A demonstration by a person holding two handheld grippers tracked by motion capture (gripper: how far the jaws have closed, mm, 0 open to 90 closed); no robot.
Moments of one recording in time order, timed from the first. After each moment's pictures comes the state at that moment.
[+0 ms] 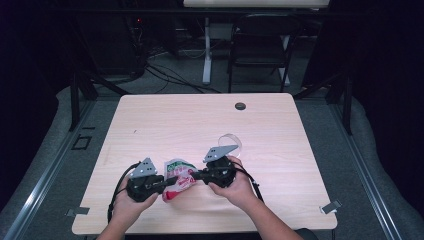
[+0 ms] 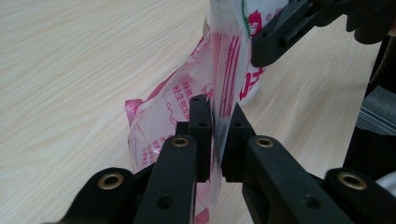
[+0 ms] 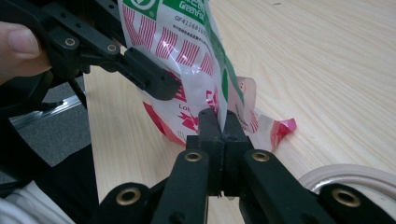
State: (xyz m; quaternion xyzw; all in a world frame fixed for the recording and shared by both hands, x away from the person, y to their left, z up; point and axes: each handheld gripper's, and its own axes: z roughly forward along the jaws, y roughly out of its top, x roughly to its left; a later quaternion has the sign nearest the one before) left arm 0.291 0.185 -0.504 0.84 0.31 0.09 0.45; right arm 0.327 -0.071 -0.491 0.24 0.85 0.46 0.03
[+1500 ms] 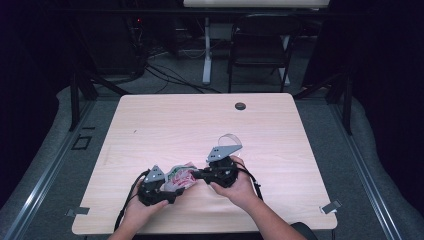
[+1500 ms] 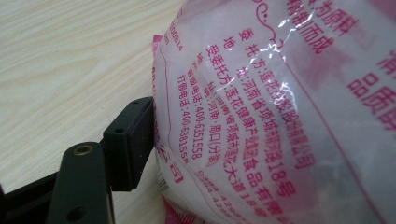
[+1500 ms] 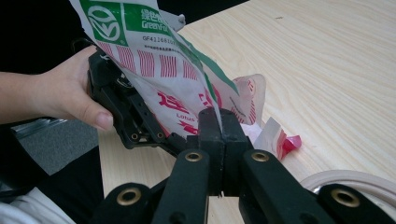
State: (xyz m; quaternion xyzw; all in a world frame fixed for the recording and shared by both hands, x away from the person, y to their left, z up) left arm 0.308 0.174 -0.569 0.84 0.35 0.10 0.40; right arm 0.325 -0.077 -0.488 0.23 0.84 0.48 0.03
